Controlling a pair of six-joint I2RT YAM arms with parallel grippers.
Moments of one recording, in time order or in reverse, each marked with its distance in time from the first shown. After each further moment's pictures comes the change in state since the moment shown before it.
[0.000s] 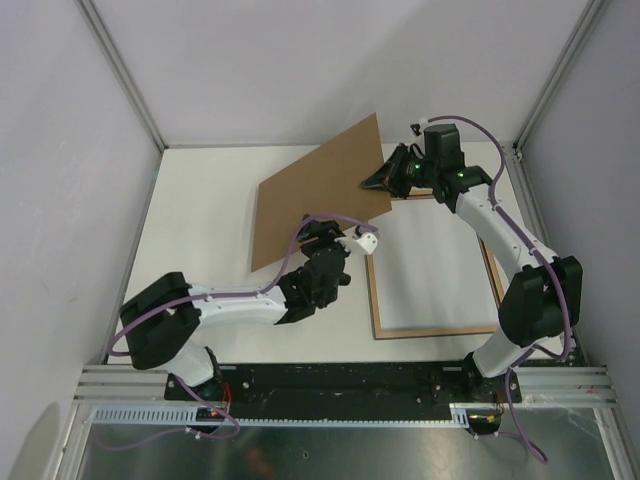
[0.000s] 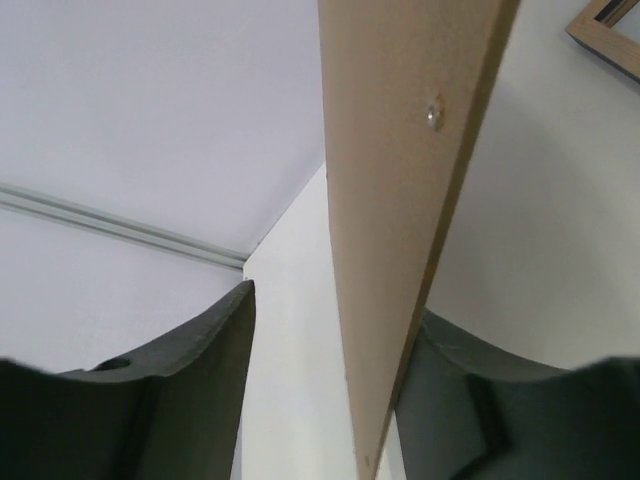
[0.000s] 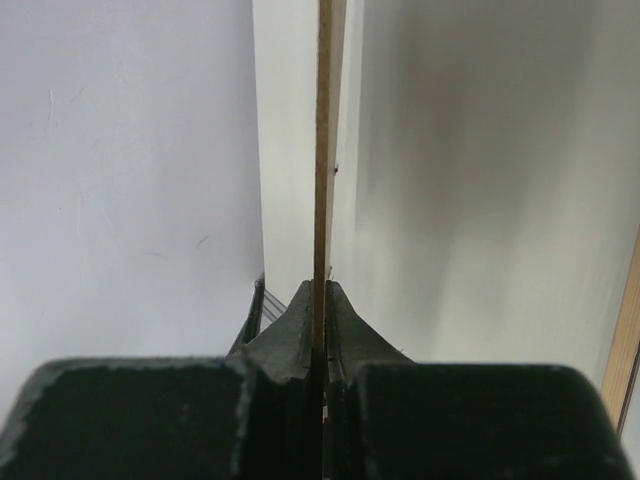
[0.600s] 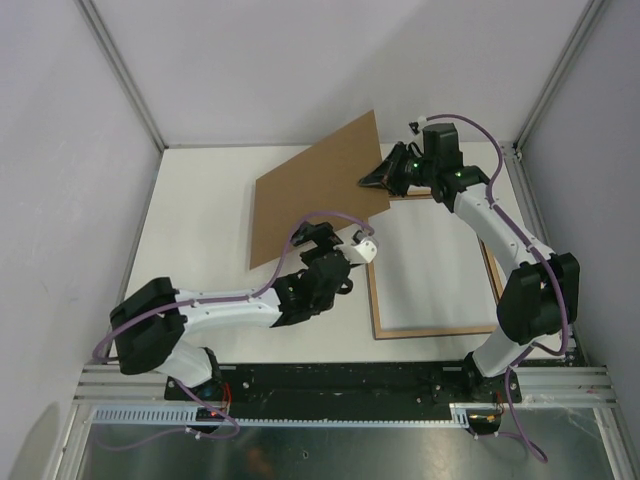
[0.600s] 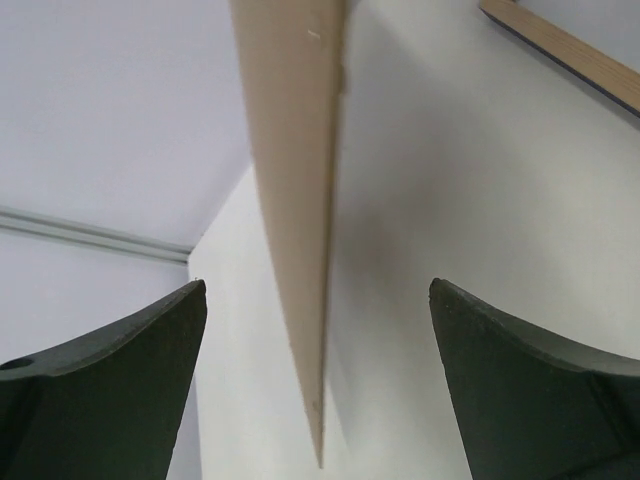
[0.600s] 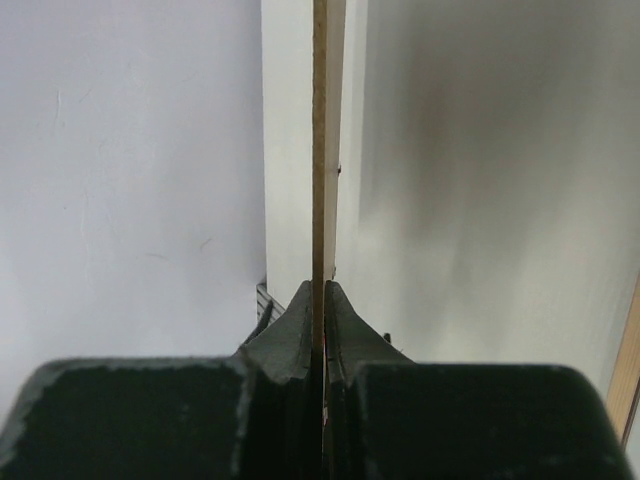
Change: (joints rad) left arm -0.034 -0.063 0.013 -0.301 0.072 -0.245; right arm -0.003 0.015 0.000 0.058 -0.010 0.008
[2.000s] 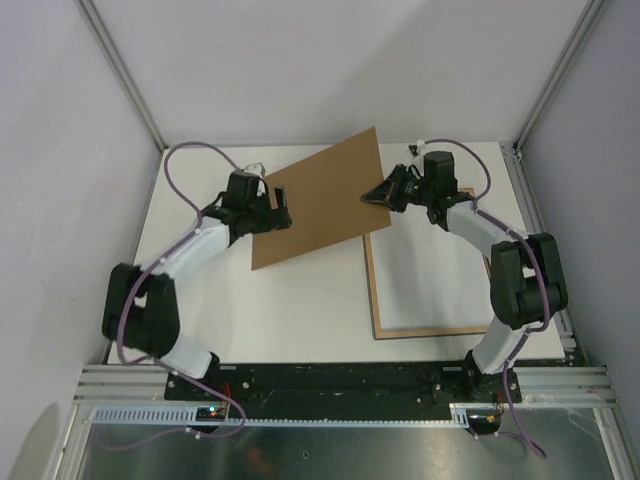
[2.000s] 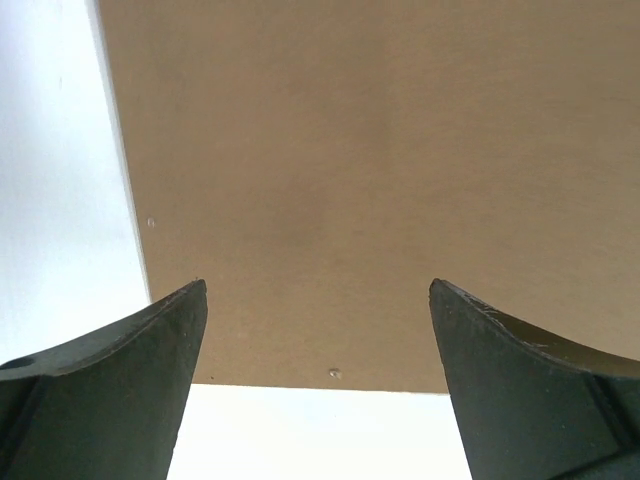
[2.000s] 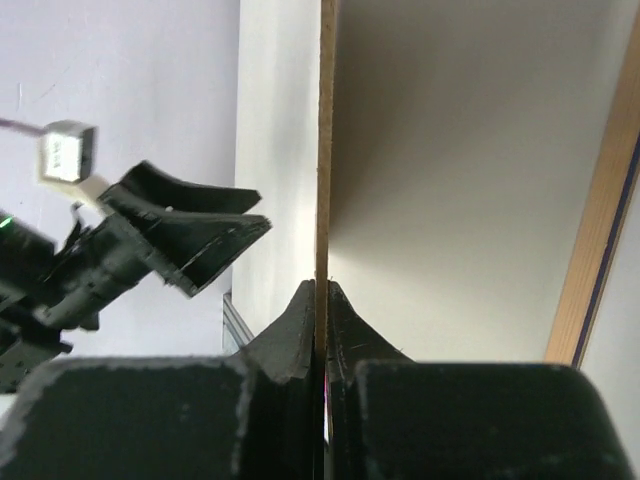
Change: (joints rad) left arm 0.828 0.112 0.245 -0.592 0.969 -0.985; right arm -0.065 0.114 -0.296 0.451 -0.088 -0.029
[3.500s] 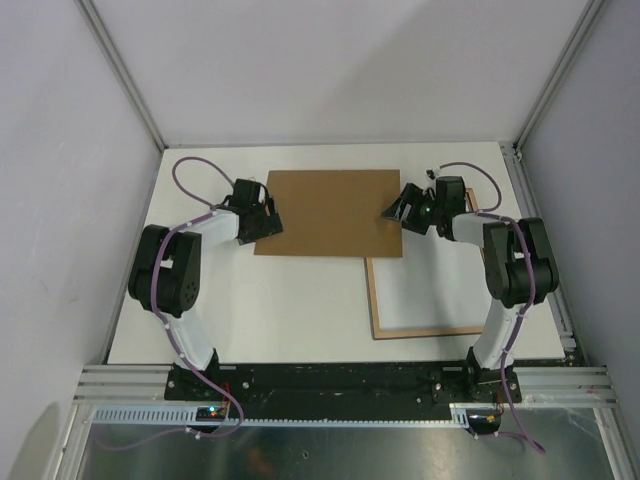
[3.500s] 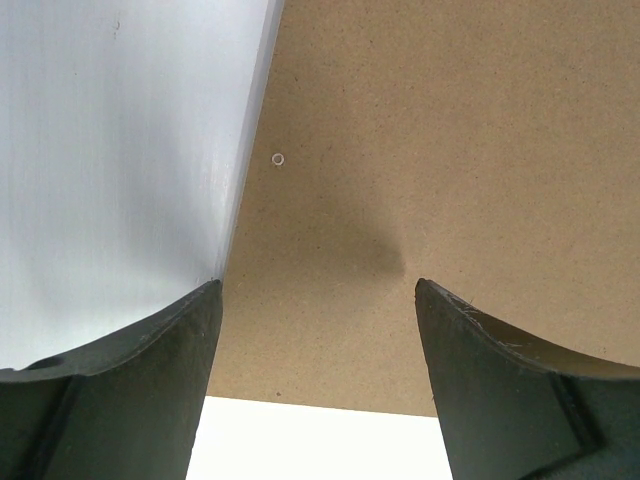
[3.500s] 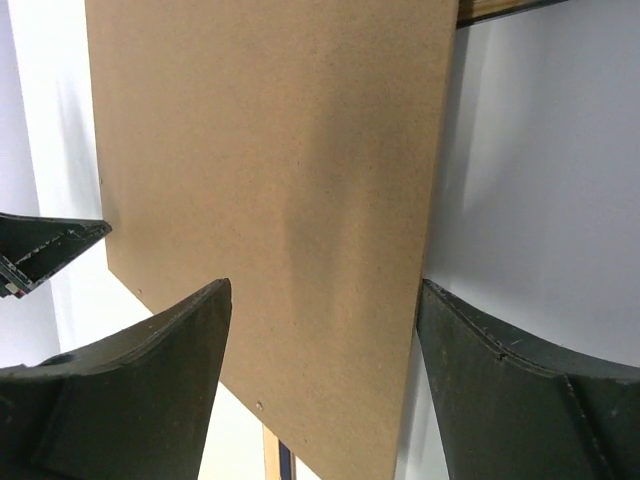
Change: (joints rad) left arm 0.059 0.240 0.019 0.093 -0.059 -0.082; right arm -0.120 0.131 -0.131 0.059 0.187 -0.273
